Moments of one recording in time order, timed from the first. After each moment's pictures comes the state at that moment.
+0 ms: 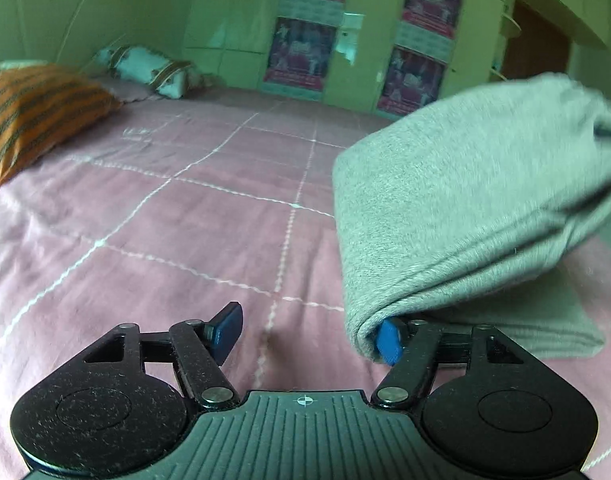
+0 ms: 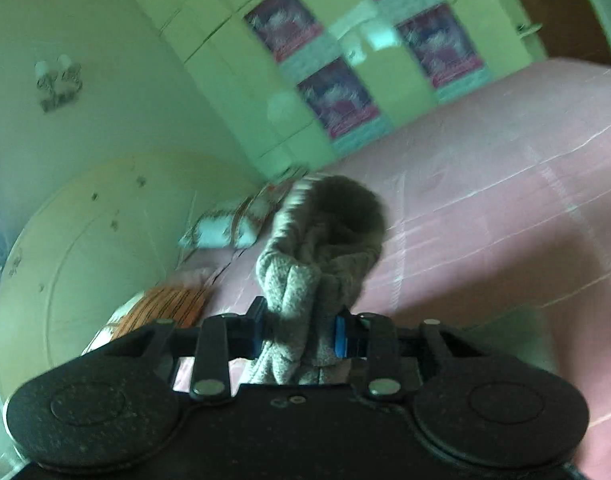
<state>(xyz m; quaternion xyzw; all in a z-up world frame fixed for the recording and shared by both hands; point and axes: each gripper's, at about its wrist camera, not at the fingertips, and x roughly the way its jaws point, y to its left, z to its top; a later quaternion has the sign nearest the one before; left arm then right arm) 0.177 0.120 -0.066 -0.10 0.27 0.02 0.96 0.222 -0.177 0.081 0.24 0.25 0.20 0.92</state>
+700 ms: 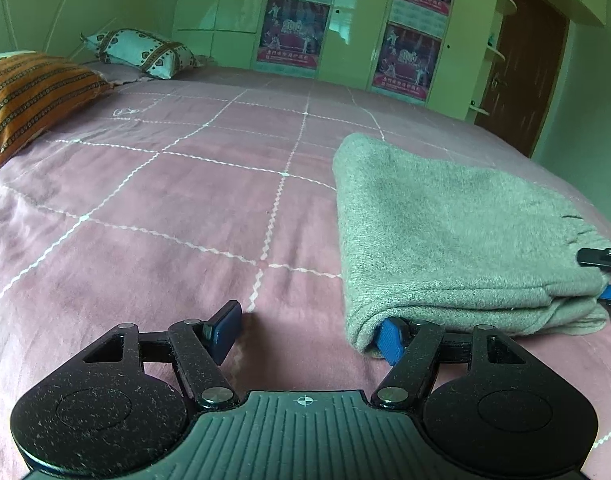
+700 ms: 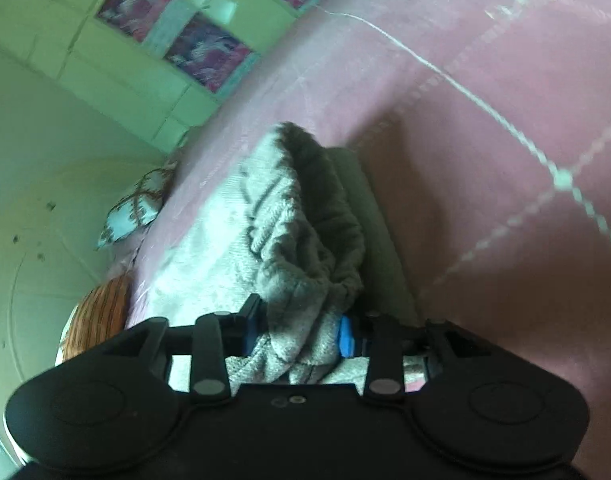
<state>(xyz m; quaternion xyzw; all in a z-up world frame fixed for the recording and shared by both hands) 0.177 0.114 -0.078 -0.10 0.30 0.02 0.95 0.232 -0.233 -0.035 0.33 0.36 0.13 0.86</state>
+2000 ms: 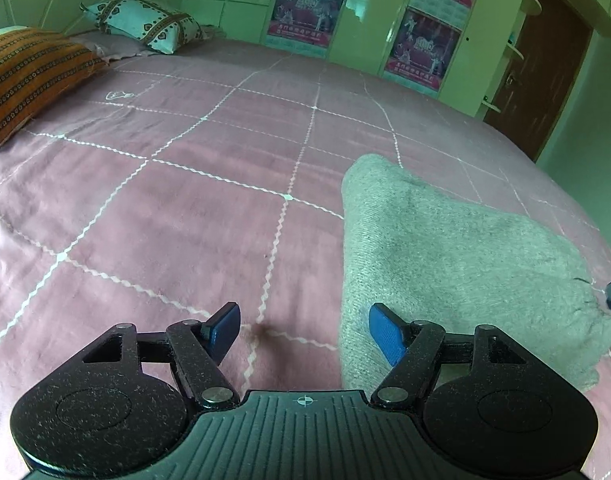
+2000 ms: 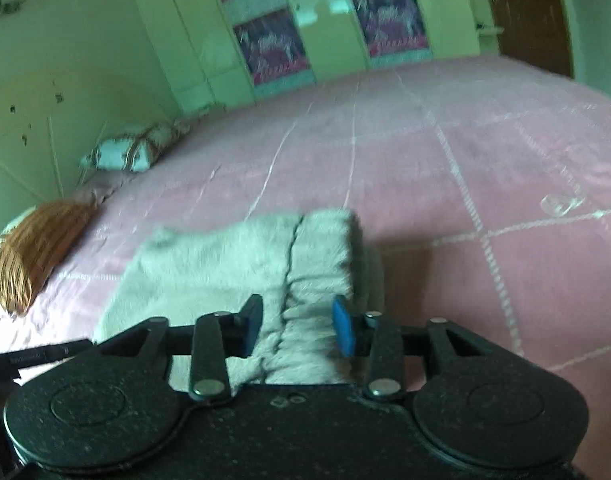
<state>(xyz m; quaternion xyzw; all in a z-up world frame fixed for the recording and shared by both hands) 0.244 0.131 -0.049 -0.13 0.35 0.02 0.93 0.245 -0.208 0.030 0.11 0.31 0.13 0.94</state>
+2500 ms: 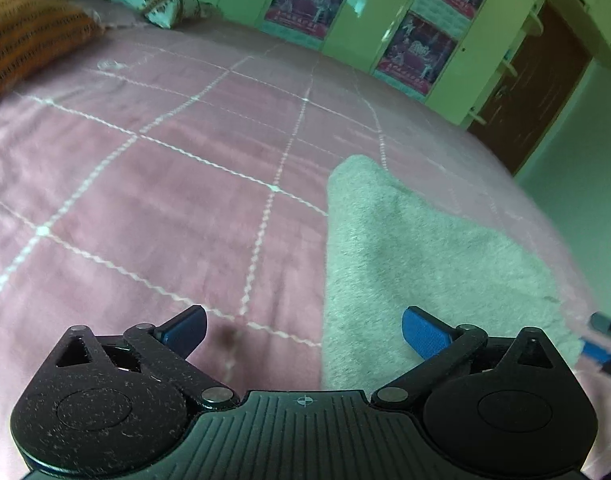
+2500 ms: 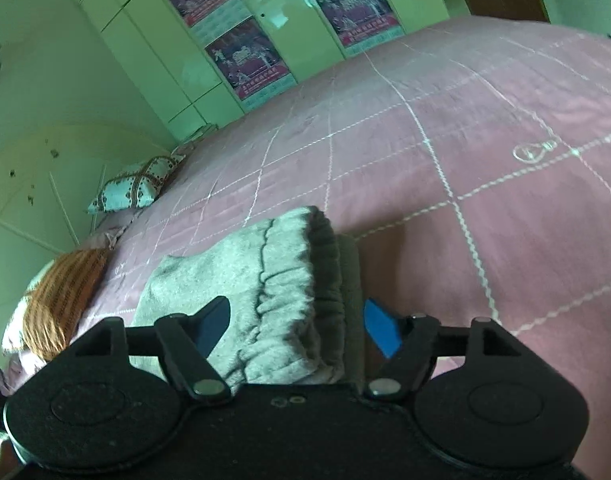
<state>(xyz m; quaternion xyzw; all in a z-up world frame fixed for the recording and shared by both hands) 0.243 0.149 -0.052 -0.21 0.35 -0.03 0.91 0.236 -0.260 0.015 0.22 0.33 0.13 0.91</state>
